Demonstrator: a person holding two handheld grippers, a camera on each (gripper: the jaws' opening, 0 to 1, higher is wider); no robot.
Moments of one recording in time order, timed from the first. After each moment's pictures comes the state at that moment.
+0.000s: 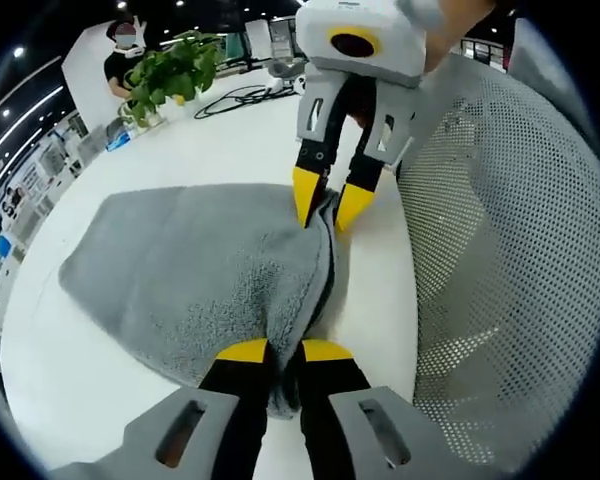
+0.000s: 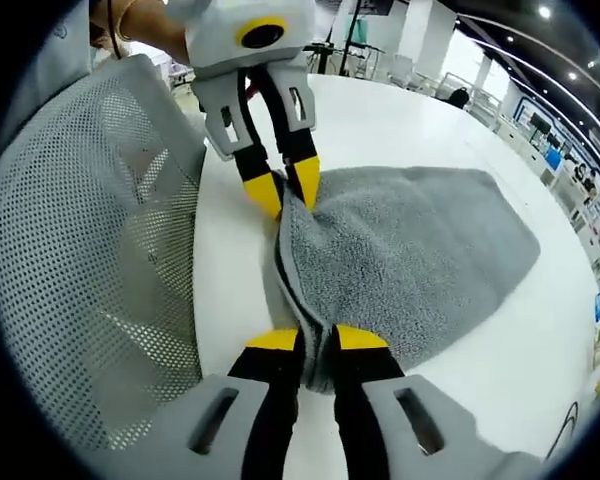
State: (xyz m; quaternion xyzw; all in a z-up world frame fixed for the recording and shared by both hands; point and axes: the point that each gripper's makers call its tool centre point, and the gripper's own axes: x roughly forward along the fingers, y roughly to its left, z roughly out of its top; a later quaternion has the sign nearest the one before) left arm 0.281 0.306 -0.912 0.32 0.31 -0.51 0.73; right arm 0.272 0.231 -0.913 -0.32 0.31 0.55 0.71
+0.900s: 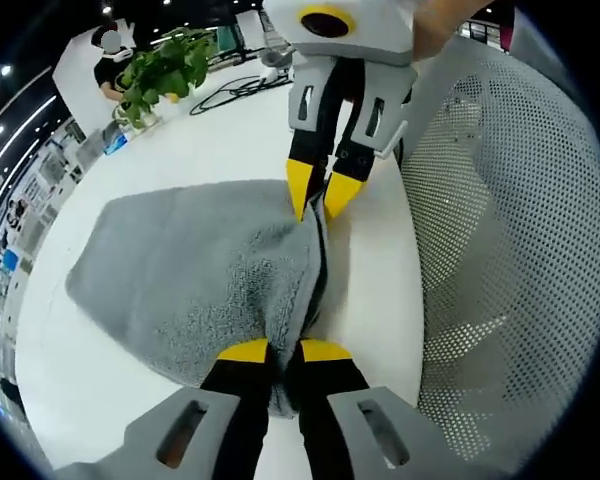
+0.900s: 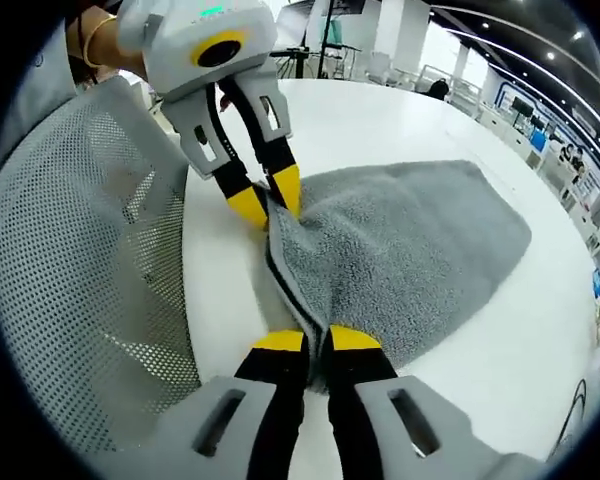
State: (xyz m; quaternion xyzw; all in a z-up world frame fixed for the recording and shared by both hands) left arm 0.281 0.305 -0.911 0.37 0.31 -0.50 0.72; right arm 0.272 0.233 -0.909 -0.31 0.31 0.52 0.74
